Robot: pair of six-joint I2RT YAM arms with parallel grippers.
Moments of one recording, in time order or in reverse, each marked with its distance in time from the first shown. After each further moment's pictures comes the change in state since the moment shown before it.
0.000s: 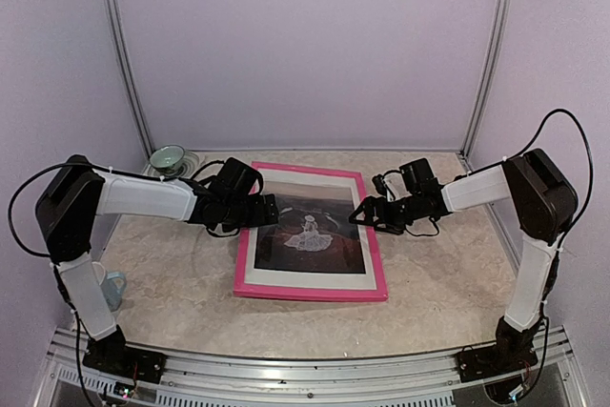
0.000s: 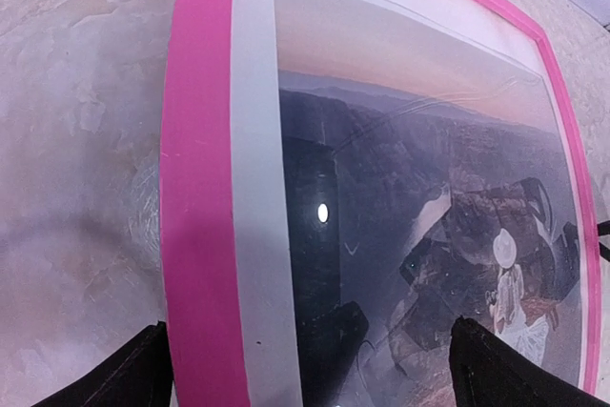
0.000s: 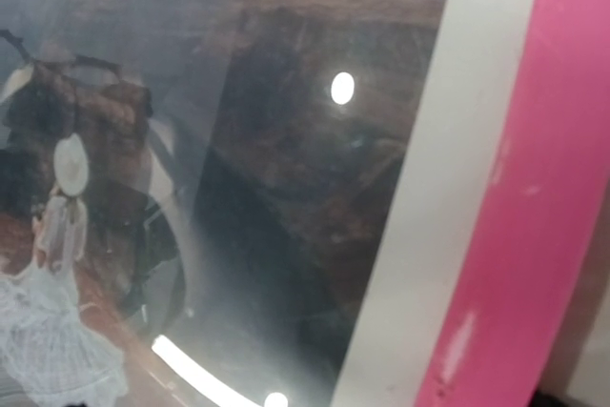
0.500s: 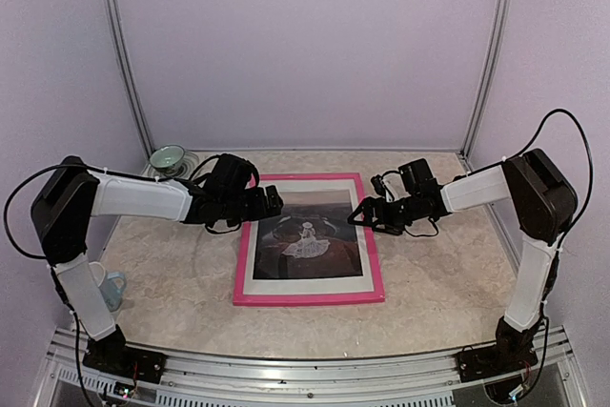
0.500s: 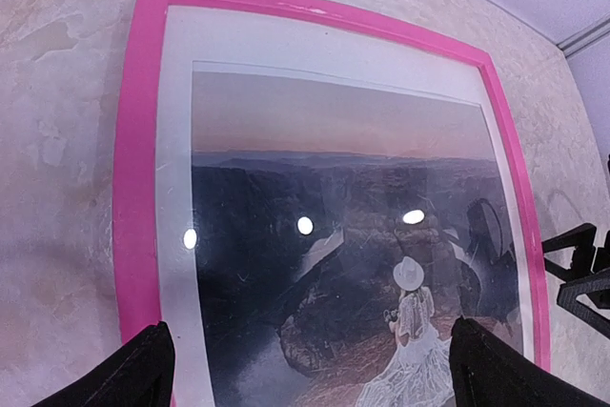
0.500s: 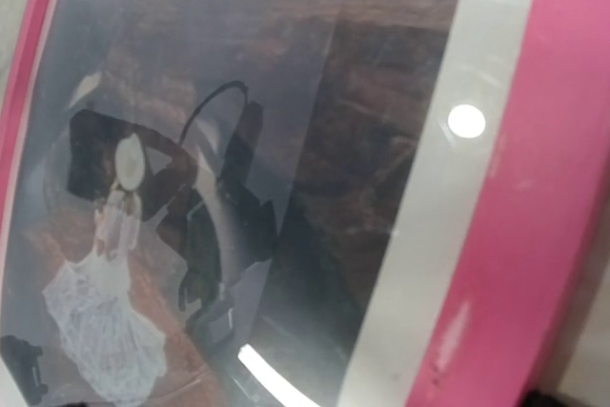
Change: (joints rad) left arm 0.017 -0.031 -0.022 0.106 0.062 -0.011; right arm 0.008 0.000 0.000 -0.002 -0.004 0.000
